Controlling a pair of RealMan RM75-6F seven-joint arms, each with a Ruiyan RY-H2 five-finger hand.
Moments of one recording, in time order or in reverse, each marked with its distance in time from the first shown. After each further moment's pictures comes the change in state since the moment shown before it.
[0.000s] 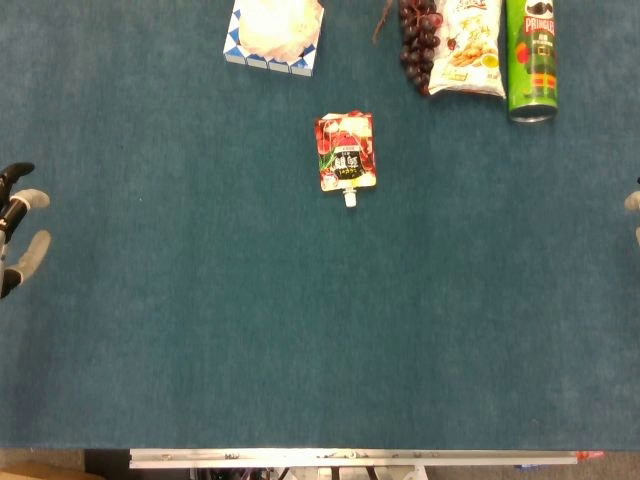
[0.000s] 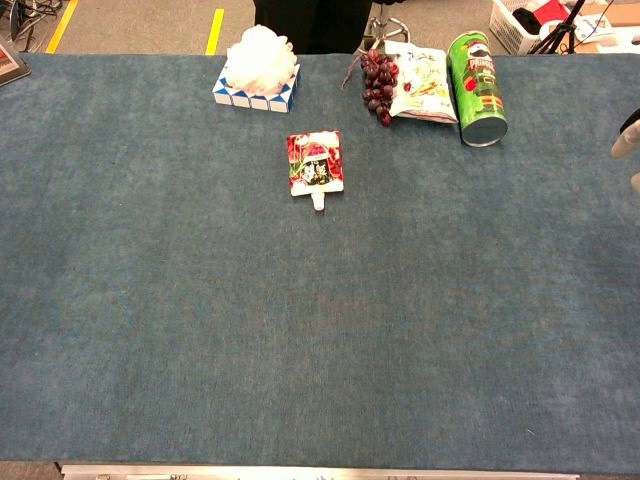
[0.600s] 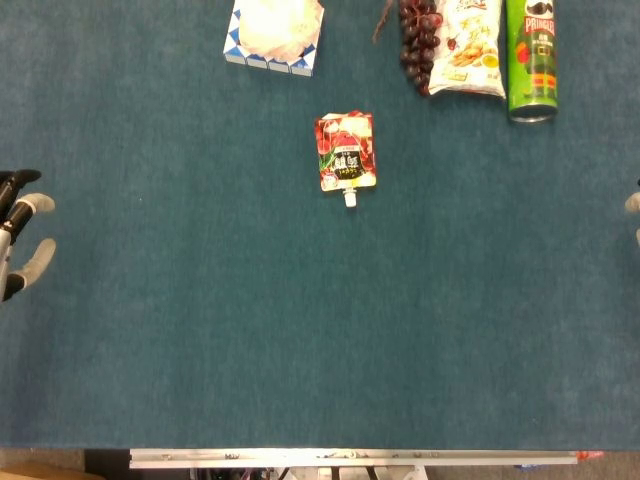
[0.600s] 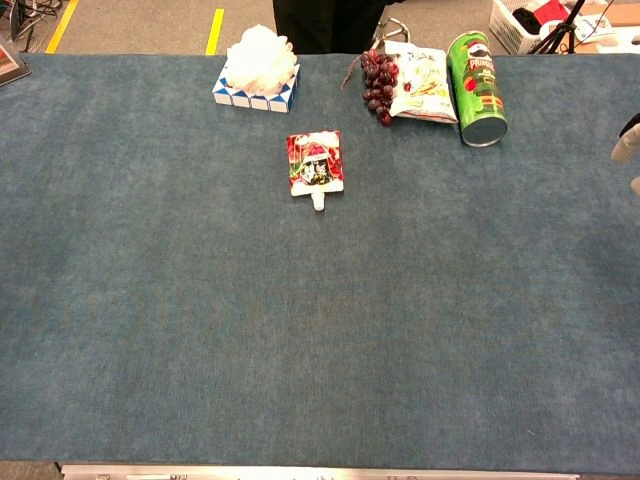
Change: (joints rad) left arm -0.006 0.034 0.026 -0.033 -0.009 -0.063 -0.013; right arm 0.002 0.012 -0.003 -0.020 0.016 -0.020 -0.005
